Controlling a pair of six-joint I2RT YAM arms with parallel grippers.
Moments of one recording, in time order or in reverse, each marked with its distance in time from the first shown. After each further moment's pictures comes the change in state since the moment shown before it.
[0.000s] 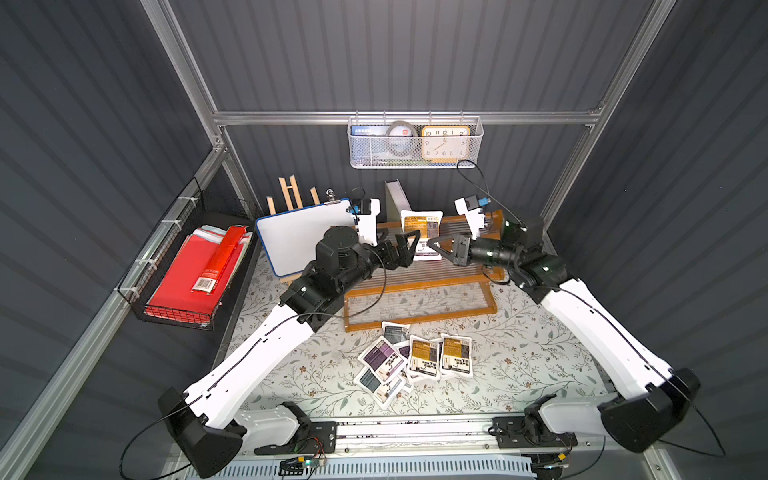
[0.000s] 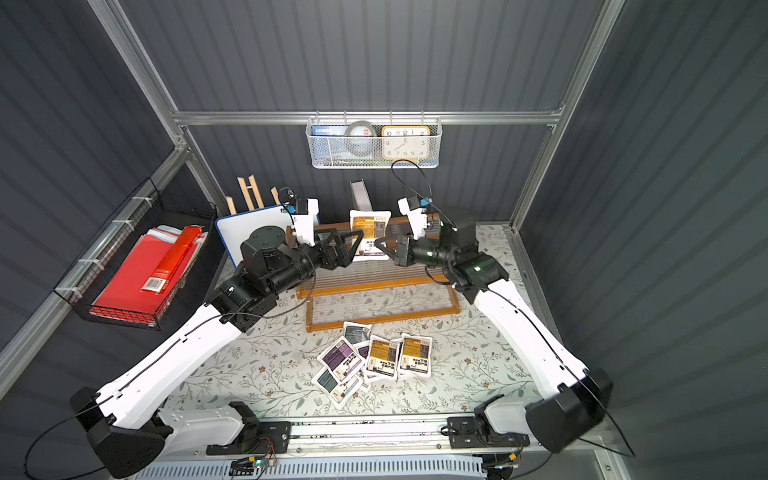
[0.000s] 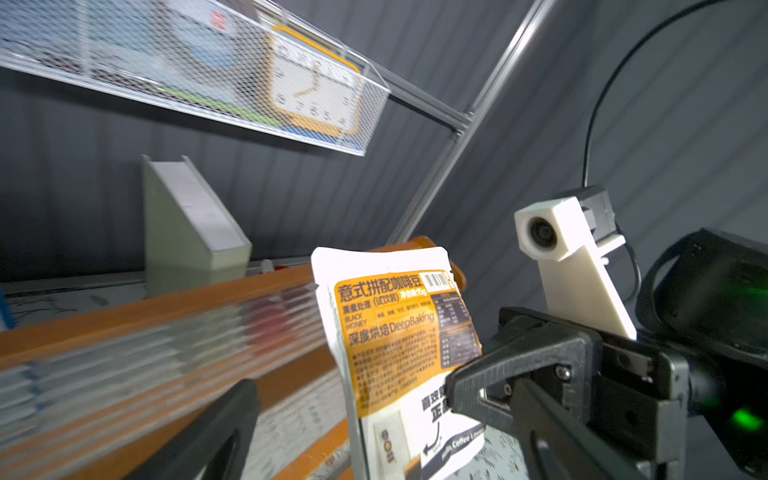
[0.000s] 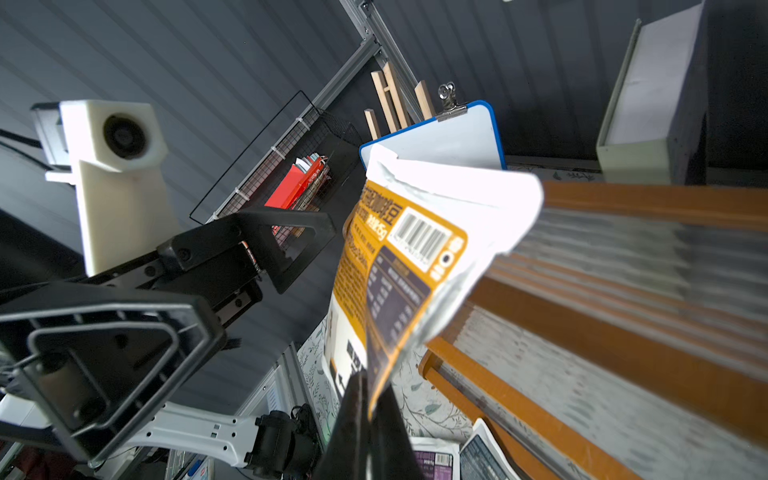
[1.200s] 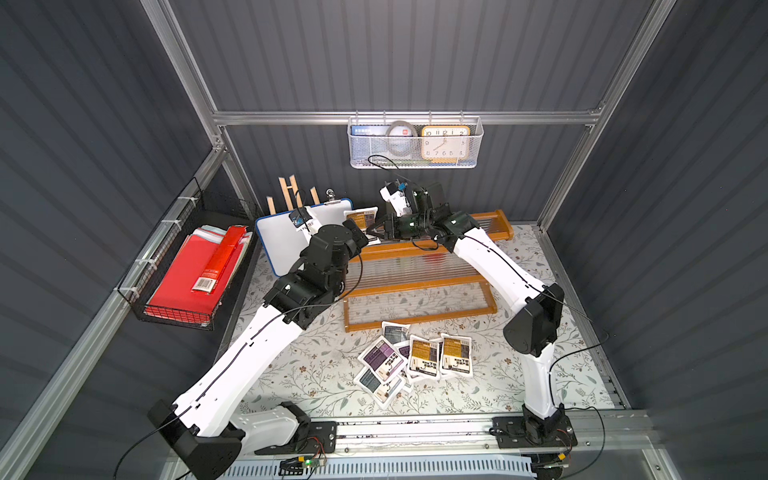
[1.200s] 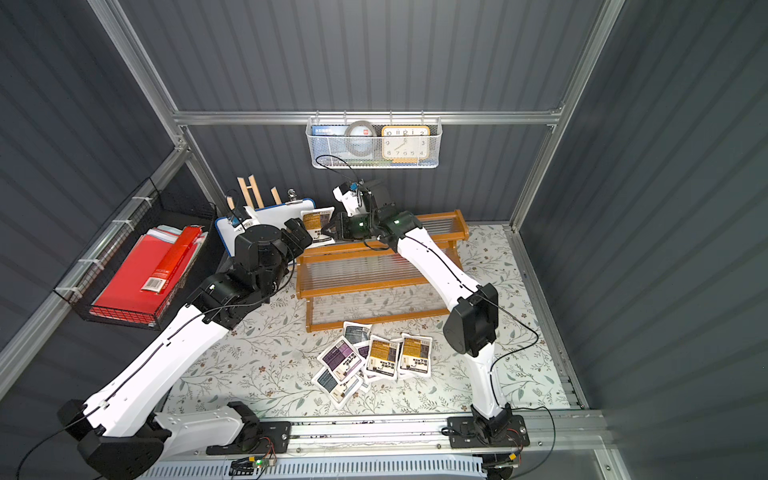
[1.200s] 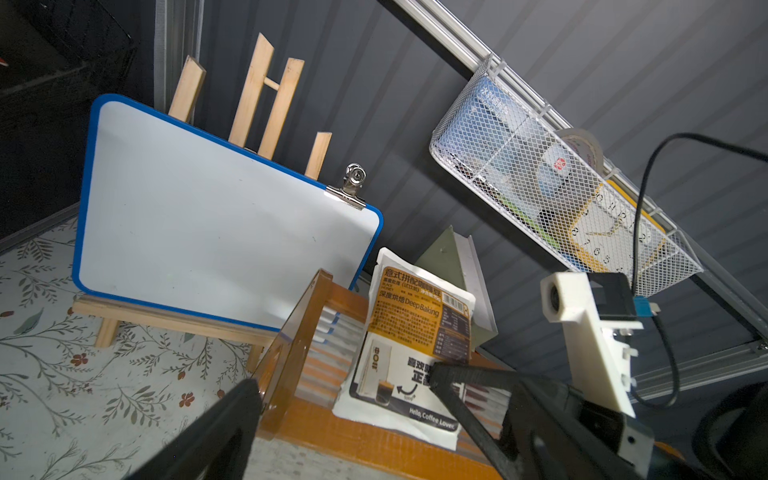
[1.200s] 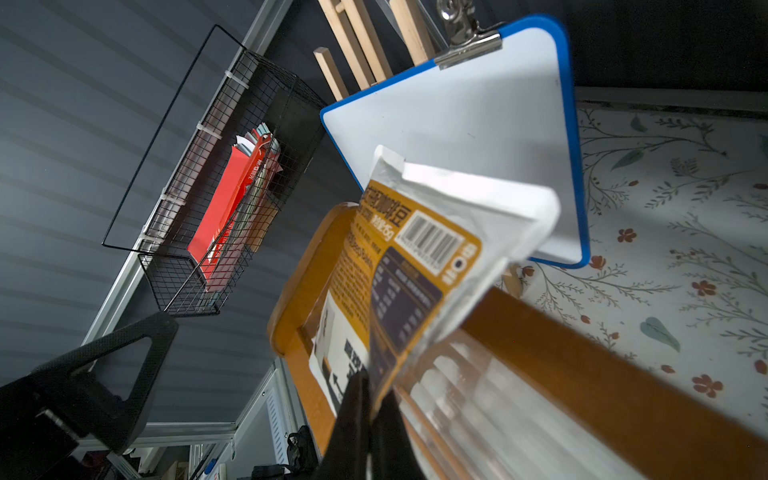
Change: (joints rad) left arm 0.050 -0.023 0.060 -0.333 -0.655 -0.321; right arm 0.171 0.712 0.780 -0.288 0.052 0.025
